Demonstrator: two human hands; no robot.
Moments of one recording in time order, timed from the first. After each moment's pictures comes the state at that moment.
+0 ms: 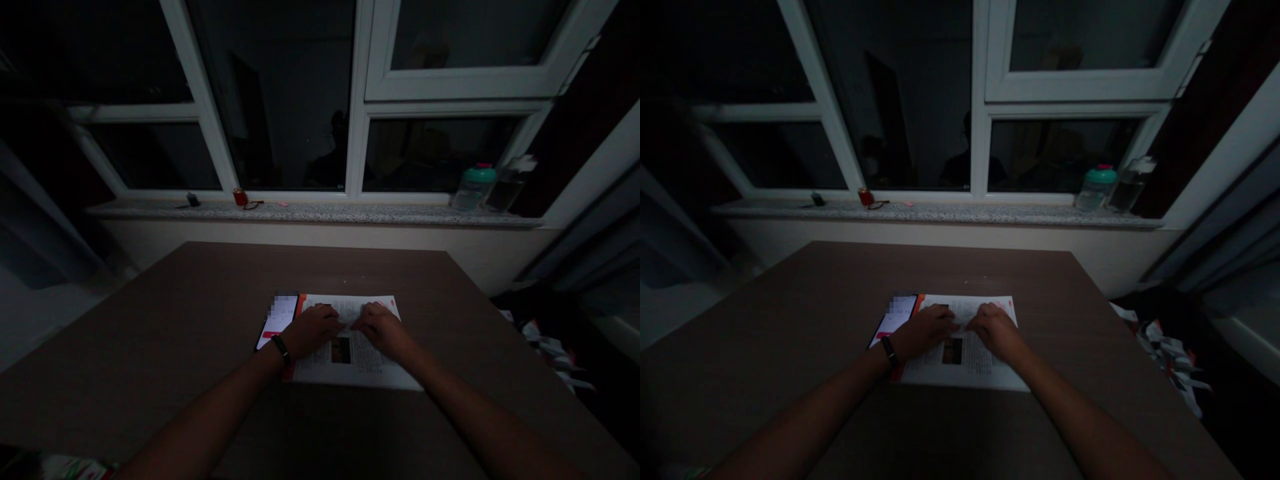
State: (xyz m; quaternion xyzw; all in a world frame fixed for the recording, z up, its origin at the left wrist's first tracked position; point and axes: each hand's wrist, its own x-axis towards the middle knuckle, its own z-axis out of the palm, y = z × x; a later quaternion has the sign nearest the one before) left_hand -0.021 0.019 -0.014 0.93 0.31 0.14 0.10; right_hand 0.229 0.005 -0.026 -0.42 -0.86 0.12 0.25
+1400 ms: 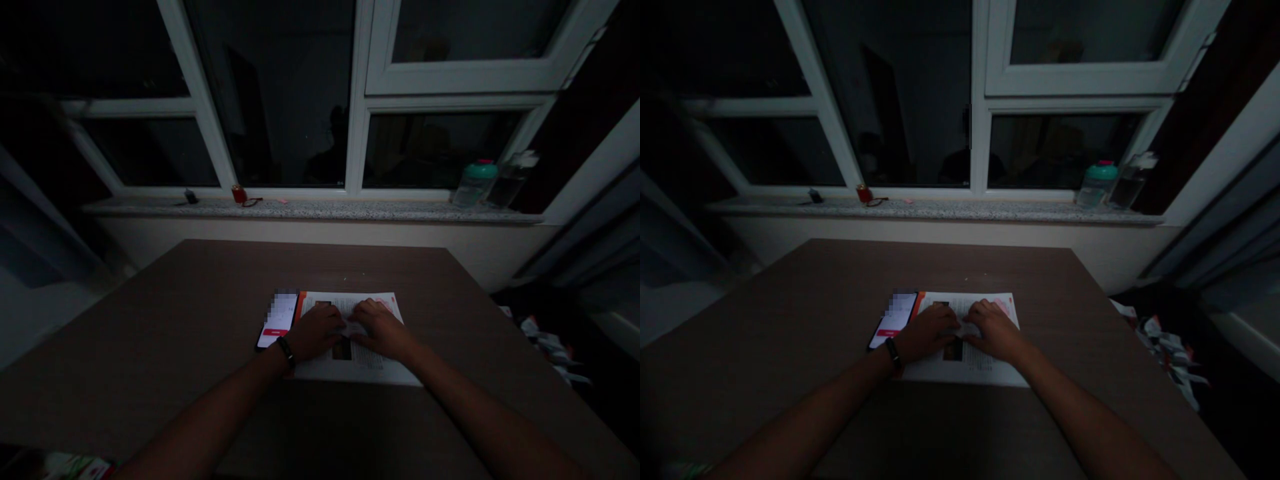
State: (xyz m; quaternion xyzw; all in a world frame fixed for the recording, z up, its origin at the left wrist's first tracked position) left_hand -0.012 0.009 -0.009 0.93 0.31 0.17 0.11; right_hand 0.222 -0.002 -0.011 -0.41 -0.89 0.08 0.18
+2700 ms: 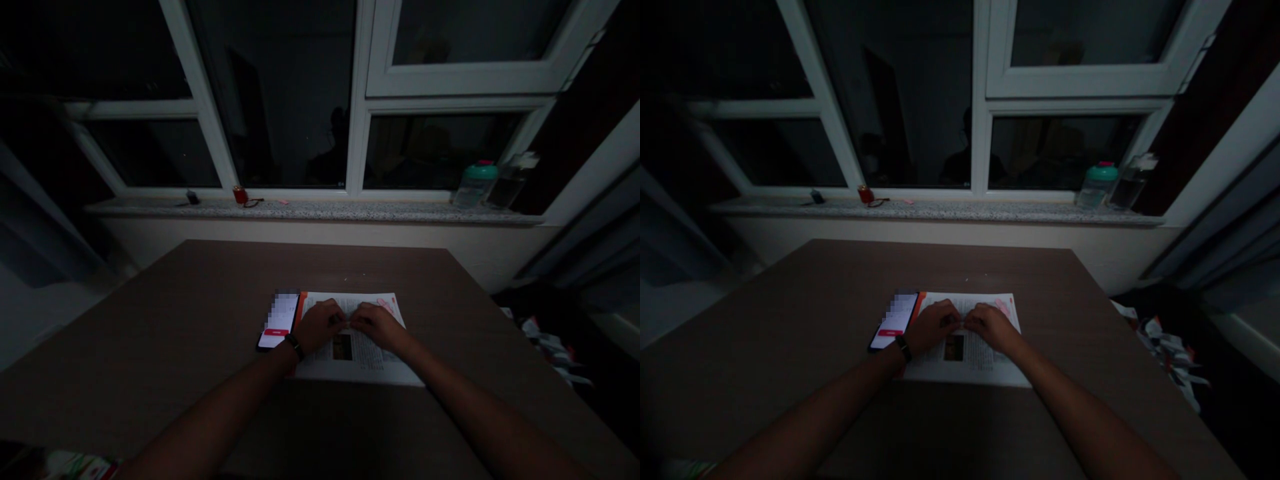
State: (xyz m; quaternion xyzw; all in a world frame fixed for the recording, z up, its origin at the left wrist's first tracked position) left_hand 0.001 0.022 -0.018 0.86 0.41 0.25 0.21; right_hand 0.218 0.017 -0.031 -0.43 -0.83 0.23 0.26
